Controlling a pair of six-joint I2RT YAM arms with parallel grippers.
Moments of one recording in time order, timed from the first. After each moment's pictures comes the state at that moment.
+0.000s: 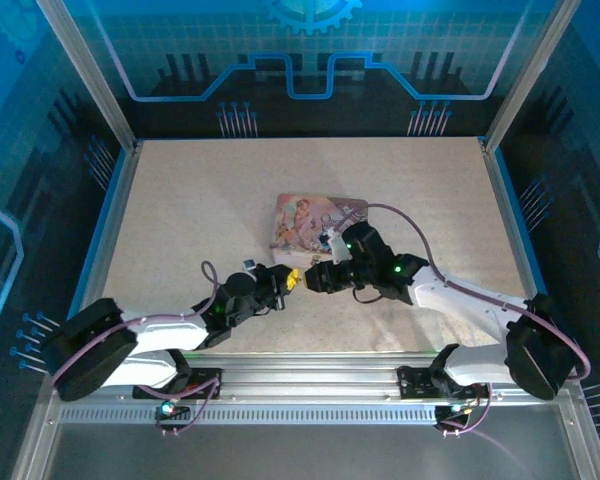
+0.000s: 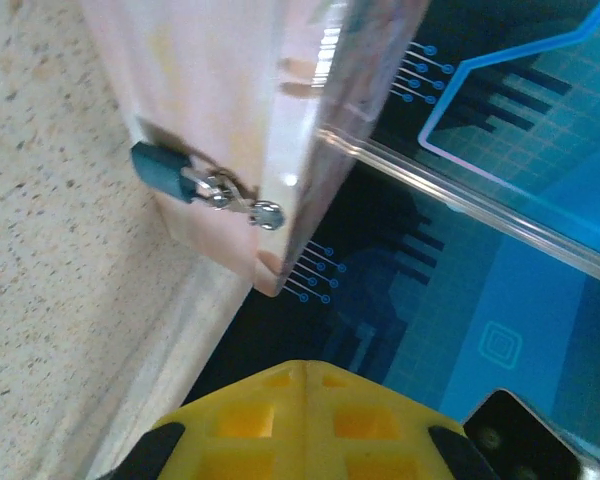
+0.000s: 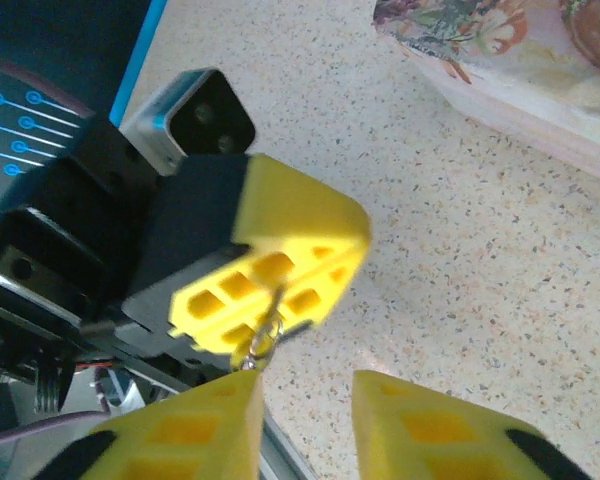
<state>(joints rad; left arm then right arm) -0.83 1.22 0.26 0.70 -0.13 -1.98 0.75 1.27 0.76 -0.20 -0.43 0.59</state>
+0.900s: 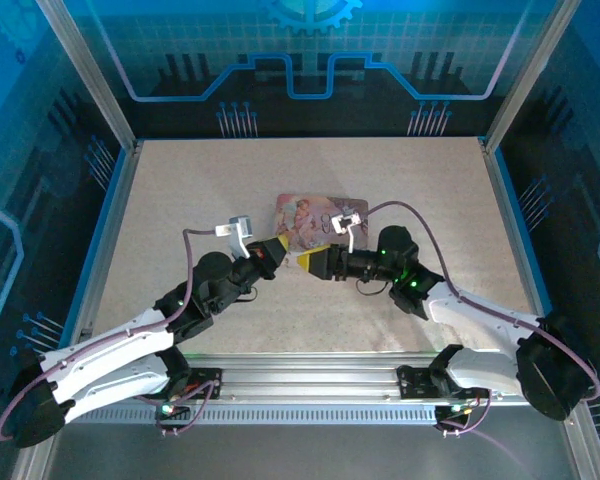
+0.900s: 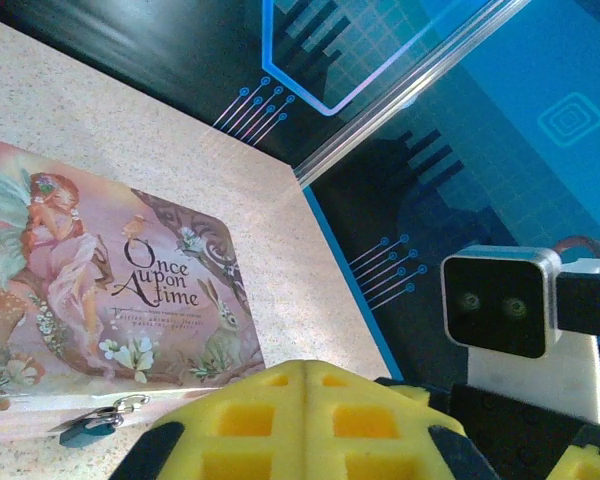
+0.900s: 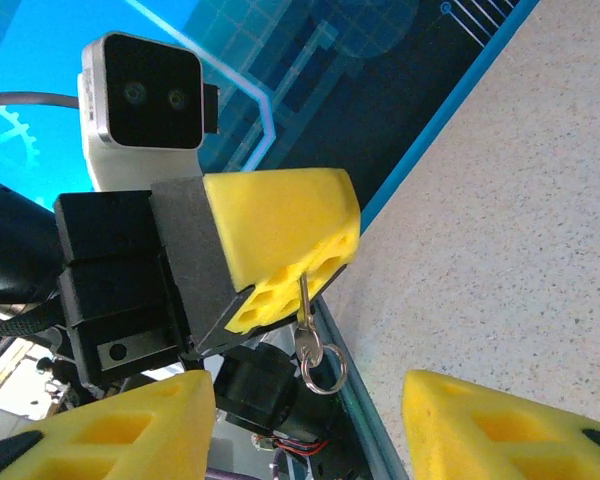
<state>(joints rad) -0.83 0.88 0.54 0.24 -0.20 -0.85 0.70 1.17 0.59 0.49 -0.66 0.85</state>
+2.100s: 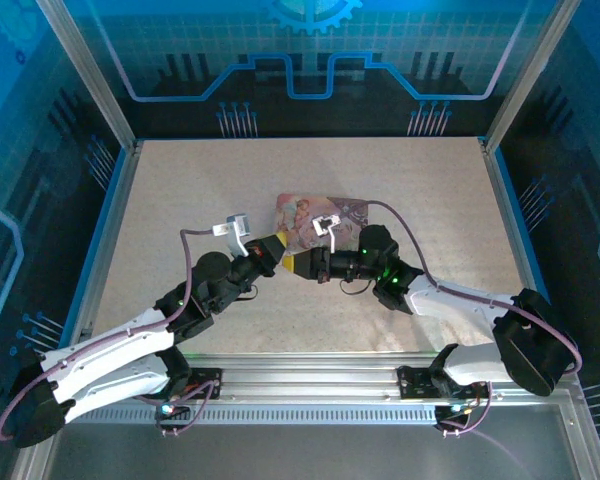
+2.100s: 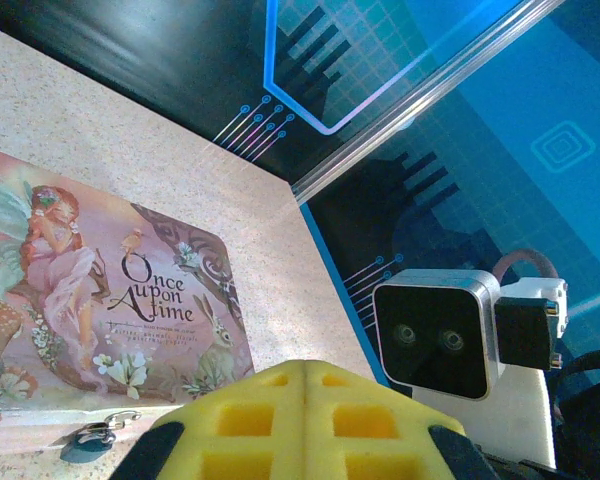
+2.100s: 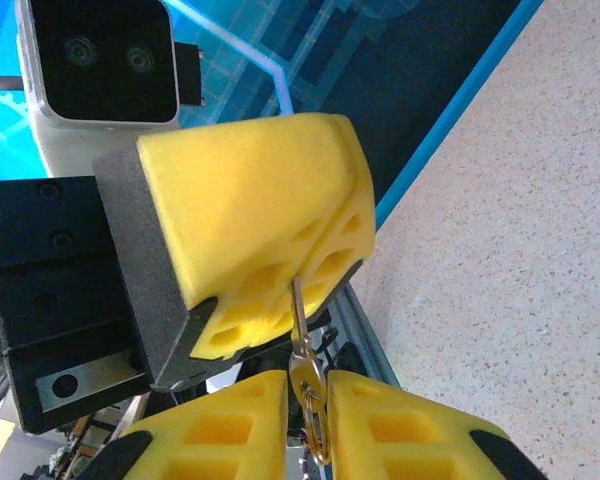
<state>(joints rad) -0.83 0.88 0.54 0.26 -0.23 -0.88 0.77 1.31 0.64 0.57 -0.66 0.92</state>
